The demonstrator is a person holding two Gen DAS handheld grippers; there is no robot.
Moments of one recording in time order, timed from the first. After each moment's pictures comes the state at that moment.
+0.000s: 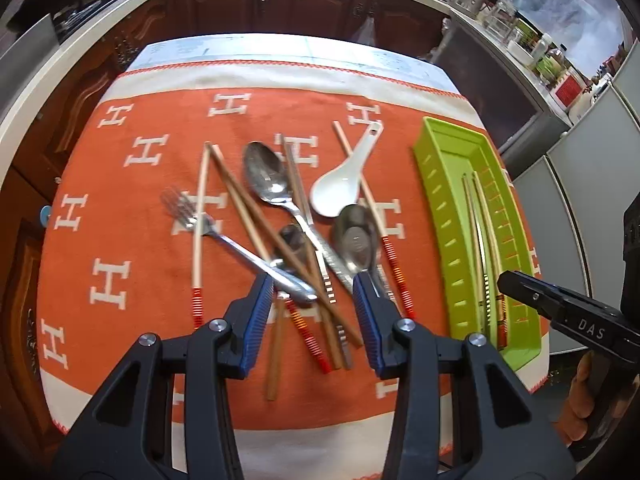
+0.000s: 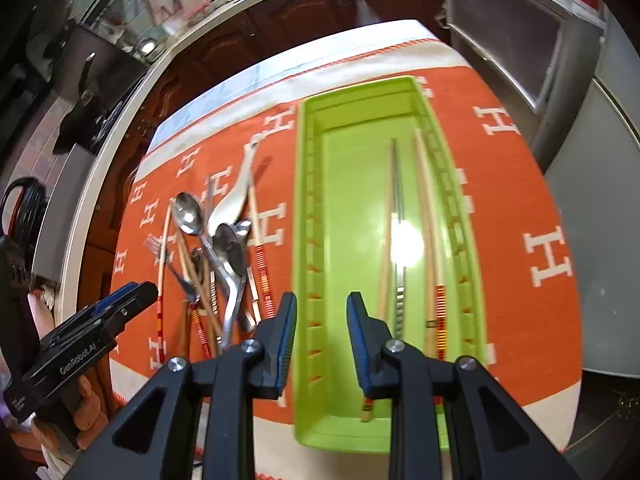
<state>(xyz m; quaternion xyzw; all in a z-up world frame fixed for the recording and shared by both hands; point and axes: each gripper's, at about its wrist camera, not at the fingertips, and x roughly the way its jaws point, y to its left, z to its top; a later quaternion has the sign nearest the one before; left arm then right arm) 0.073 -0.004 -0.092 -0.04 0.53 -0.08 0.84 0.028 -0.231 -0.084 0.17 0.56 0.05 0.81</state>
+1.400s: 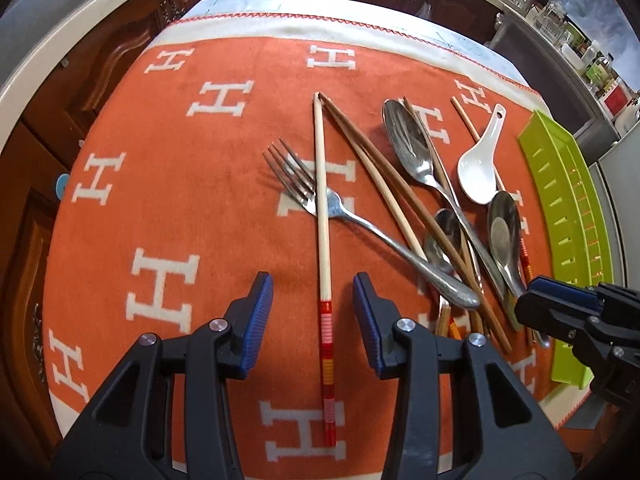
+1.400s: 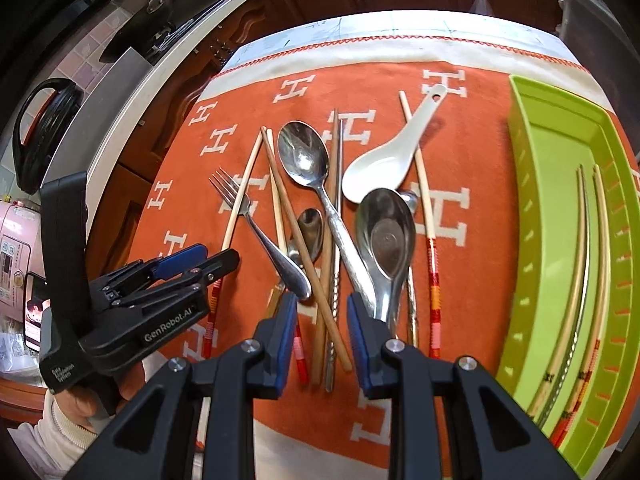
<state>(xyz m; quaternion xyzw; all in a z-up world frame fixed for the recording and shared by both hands) 0.103 0.067 -0.166 -0.04 0.56 -0.02 0.83 0.068 -0.100 -0.113 0.09 0.58 0.17 0.79</state>
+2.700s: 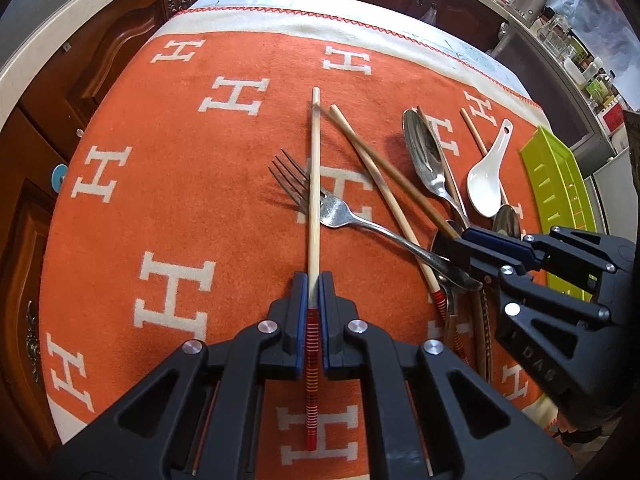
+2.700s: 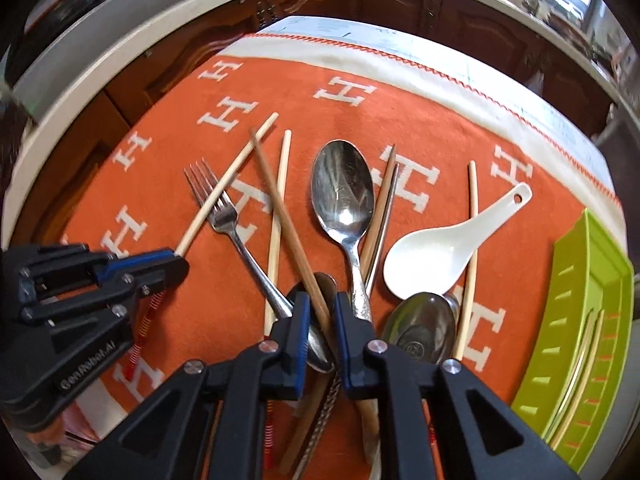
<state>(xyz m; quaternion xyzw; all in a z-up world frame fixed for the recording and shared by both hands) 0.106 0.090 -0.166 -0.07 0.56 -0.03 0.82 0.104 -0.031 -0.135 -0.12 0.55 0.19 0.80</state>
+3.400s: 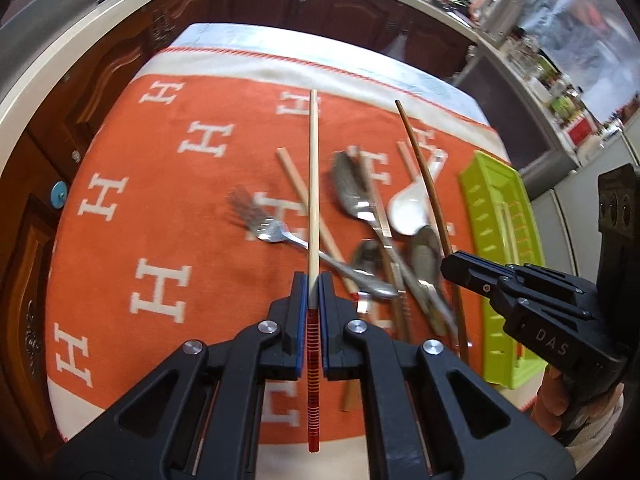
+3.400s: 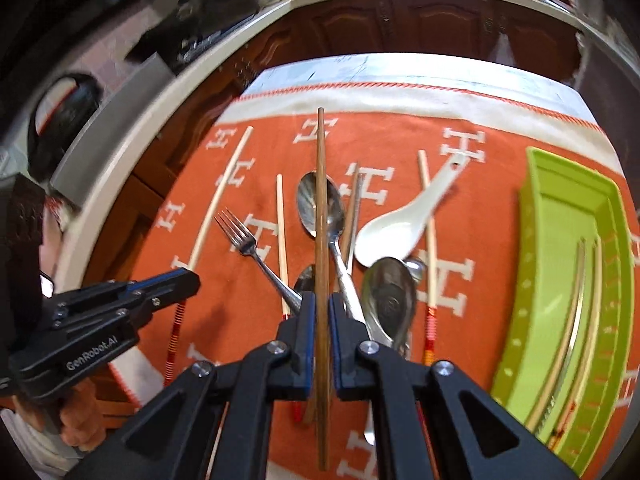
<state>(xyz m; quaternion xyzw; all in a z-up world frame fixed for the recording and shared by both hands) 0.088 0.069 -0.100 -0.10 0.53 -0.08 0.84 0.081 -0.104 -0.087 0.06 0.53 0.20 0.82</state>
